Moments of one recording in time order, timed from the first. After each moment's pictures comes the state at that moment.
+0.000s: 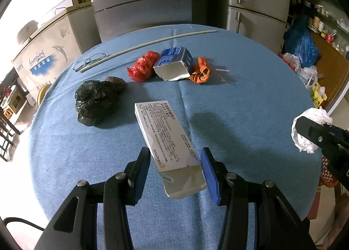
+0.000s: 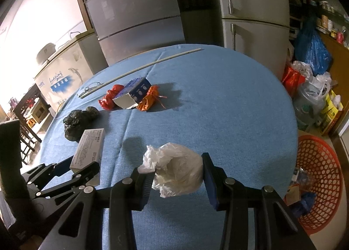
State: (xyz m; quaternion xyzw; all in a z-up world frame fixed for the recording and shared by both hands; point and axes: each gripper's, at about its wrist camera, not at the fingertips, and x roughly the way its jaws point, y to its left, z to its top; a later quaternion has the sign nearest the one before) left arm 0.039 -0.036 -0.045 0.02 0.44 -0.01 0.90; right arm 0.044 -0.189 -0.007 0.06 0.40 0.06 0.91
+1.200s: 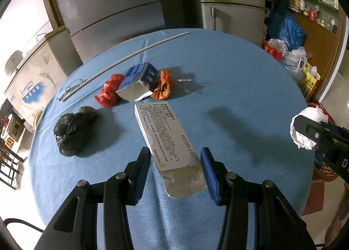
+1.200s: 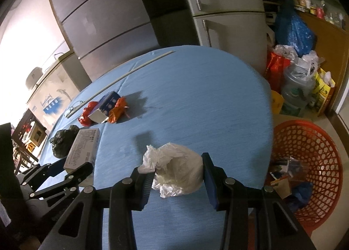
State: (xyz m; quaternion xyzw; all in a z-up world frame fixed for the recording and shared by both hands) left arm 0.058 -0.102 -0.034 0.10 0.43 -0.05 0.90; right arm 0.047 -0.265 -0.018 0.13 0.39 0.02 0.91
